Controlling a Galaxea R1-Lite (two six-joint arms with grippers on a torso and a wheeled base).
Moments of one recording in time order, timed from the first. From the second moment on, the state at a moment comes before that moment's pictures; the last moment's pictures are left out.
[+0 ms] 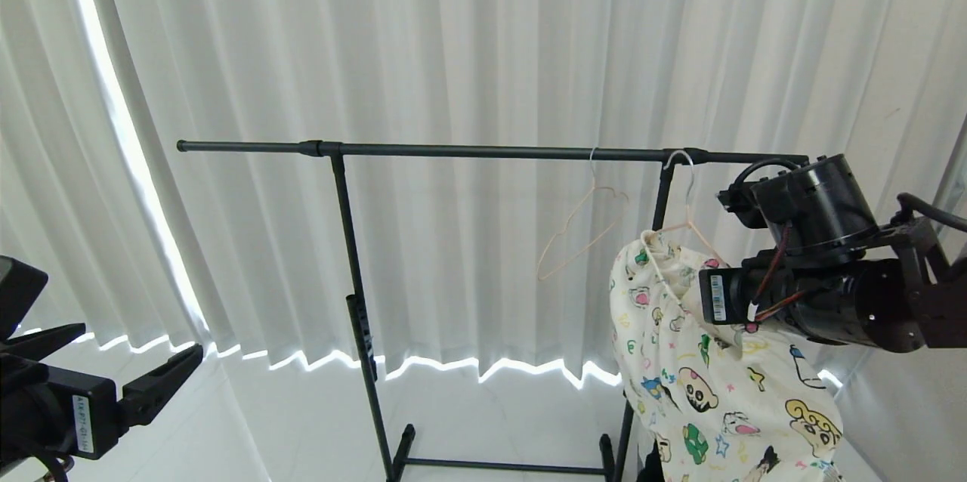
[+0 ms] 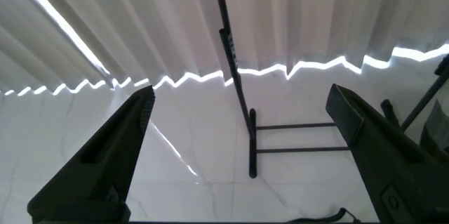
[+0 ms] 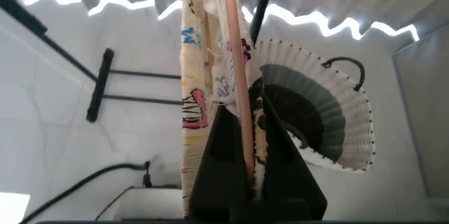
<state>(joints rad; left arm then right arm) -0.01 0.95 -0.42 -0.16 0.01 0.23 0.62 1.62 -1.01 0.08 -0.42 0.37</state>
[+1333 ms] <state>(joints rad) -0.06 0.95 -0.42 -0.16 -0.04 0.24 0.42 1.66 -1.01 -0.02 -0.40 0.20</state>
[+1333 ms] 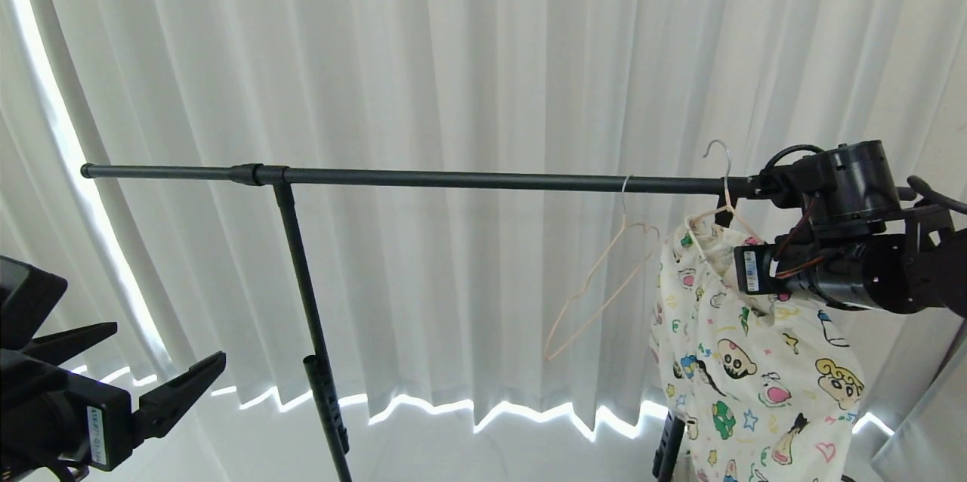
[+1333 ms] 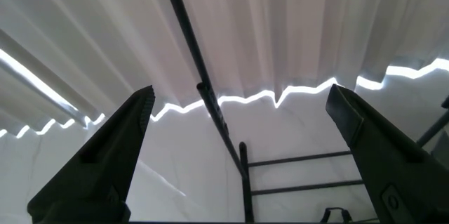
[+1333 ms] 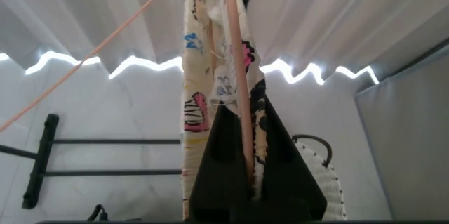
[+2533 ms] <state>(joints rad) -0.06 0.95 -0.41 -0.16 -0.04 0.24 0.43 1.65 -0.84 -0.13 -0.40 0.26</state>
